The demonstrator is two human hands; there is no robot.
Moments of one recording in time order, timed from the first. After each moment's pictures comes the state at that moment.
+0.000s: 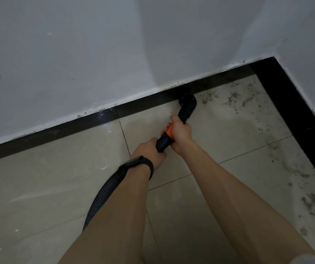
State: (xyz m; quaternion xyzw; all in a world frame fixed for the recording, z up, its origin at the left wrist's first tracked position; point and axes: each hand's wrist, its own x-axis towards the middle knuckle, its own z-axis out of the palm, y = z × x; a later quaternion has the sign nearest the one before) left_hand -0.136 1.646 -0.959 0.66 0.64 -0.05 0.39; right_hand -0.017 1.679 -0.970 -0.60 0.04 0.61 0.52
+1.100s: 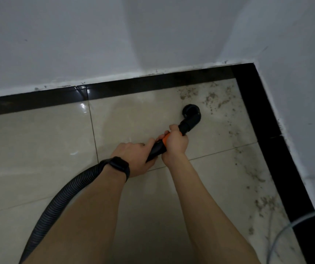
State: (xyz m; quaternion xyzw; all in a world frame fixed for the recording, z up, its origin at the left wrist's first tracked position) left_hand -0.094 1.610 -0.966 0.86 0.45 -0.08 0.20; right_hand 0.037 1.624 -0.969 -0.65 0.10 0.52 0.55
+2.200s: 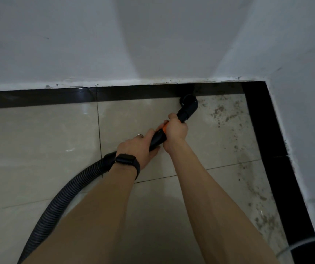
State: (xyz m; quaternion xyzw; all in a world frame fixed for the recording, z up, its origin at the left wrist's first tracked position) left_hand -0.095 1.637 -0.973 0.75 0.60 -0.03 0.26; right_hand 0.020 1.689 -0.972 -0.68 0.02 0.53 0.50
